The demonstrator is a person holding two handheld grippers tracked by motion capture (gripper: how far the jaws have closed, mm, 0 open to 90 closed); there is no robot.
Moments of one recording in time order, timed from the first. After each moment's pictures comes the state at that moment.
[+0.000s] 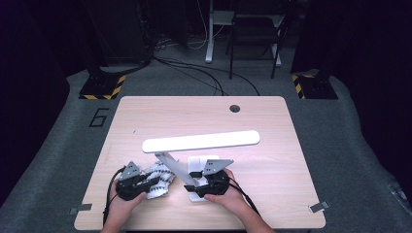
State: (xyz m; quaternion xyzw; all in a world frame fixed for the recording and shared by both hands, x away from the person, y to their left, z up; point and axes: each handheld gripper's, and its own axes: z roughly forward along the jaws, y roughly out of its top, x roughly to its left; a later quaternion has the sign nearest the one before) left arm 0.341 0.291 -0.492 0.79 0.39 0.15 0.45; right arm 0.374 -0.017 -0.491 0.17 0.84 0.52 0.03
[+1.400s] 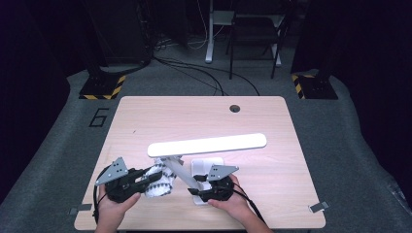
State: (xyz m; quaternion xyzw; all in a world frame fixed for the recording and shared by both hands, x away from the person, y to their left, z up) left arm 0.307 0.279 -0.406 0.75 0.30 0.14 0.57; right arm 0.356 -0.030 -0.491 0.18 0.83 0.52 0.05
